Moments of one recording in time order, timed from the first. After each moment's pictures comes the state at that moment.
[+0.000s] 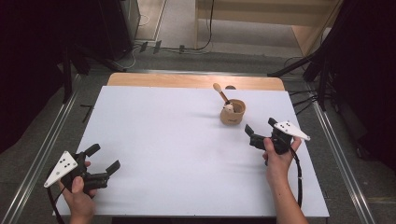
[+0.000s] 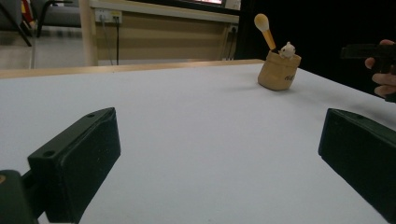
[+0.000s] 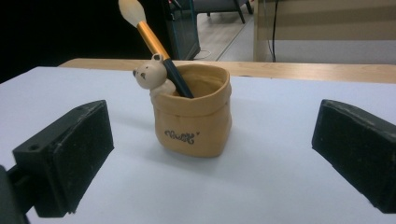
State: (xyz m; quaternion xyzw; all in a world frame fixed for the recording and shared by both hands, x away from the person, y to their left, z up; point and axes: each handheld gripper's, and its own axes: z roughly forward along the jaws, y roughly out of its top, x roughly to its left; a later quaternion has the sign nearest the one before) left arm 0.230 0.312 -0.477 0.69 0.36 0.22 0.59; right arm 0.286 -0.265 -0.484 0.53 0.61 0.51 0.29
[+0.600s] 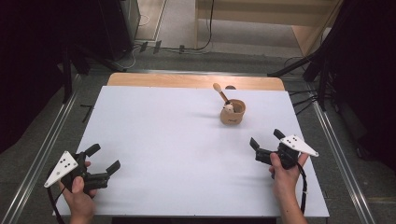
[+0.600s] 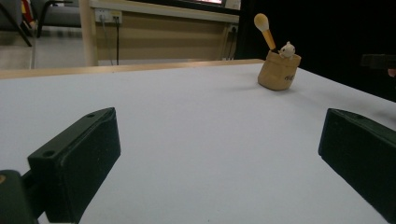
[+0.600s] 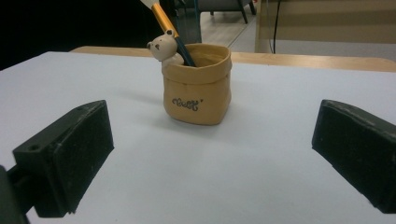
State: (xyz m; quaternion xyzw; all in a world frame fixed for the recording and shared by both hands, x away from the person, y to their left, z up) left arm 0.229 0.311 -0.476 0.69 0.36 0.22 0.59; right arm 0.243 -0.274 -0.492 0.52 0.62 0.51 0.29
